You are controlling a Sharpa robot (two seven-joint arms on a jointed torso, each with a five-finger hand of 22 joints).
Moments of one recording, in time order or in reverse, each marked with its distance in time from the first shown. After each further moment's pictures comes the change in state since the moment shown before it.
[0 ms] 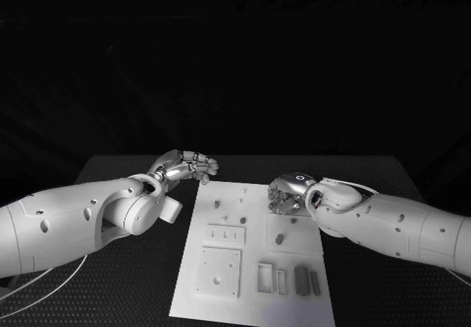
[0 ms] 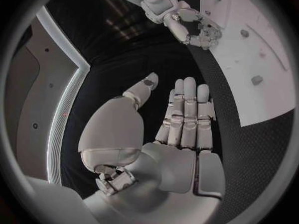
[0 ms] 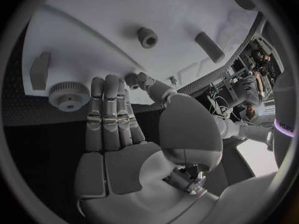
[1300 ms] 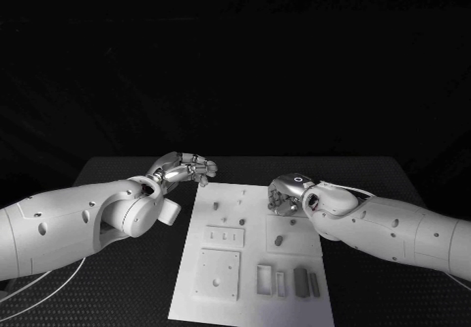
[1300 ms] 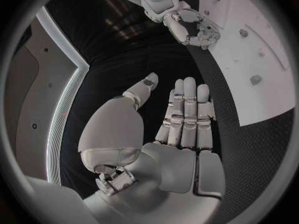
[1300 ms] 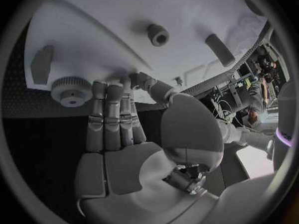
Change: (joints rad) left arm 0.001 0.001 0.000 -0.002 0.000 0.000 -0.008; left_hand 0.000 0.000 0.000 0.000 0.000 0.000 0.000 -0.004 0.003 0.000 0.000 -0.008 0.003 0.000 0.000 0.000 -0.001 0.008 0.000 0.000 0.000 0.000; right arm -0.010 0.009 -0.002 0.000 -0.055 -0.057 -0.066; right_hand -0.004 0.028 0.083 -0.010 0.060 0.150 -0.058 0.042 0.067 0.125 -0.068 0.054 0.199 0.024 -0.057 0.238 0.131 -0.009 0.060 -0.061 0.237 0.045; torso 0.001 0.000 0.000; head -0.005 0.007
